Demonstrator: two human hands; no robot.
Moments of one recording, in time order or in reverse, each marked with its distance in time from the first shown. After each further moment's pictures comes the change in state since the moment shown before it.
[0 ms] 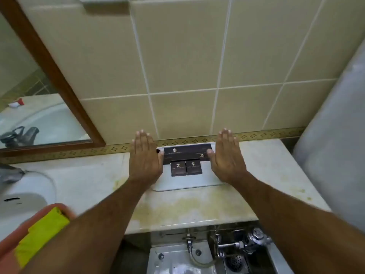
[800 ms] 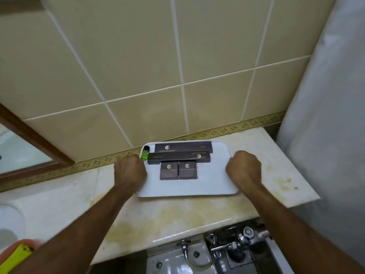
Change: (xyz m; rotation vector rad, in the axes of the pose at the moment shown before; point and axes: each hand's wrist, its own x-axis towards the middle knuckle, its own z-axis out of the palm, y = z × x) left_hand 0.035 0.028 0.020 -0.088 -0.183 -0.076; right_hand -0.022 0.072 -0.016 0.251 -0.038 0.726
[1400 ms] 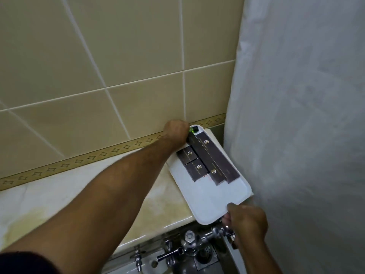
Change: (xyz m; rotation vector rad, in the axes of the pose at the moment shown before) left_hand 0.064 0.329 0.018 0.218 -0.066 0.599; right_hand -0.049 0.170 -0.044 0.766 0.011 0.757
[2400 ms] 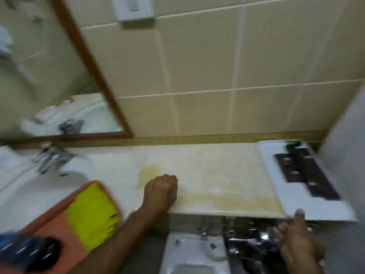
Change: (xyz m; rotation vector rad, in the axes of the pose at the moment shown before) left_hand -0.379 -0.160 0.033 -0.114 0.244 -0.450; right_hand -0.081 0.035 0.049 0.437 -0.044 0.109
